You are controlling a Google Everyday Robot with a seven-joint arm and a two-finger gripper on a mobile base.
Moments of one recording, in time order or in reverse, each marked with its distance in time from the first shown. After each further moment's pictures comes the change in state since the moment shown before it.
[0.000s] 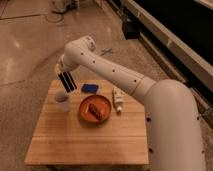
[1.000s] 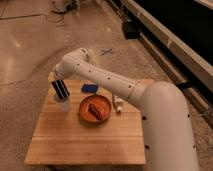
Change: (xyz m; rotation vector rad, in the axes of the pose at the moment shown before) arm -0.019 -0.027 0.047 0.086 0.028 -0.008
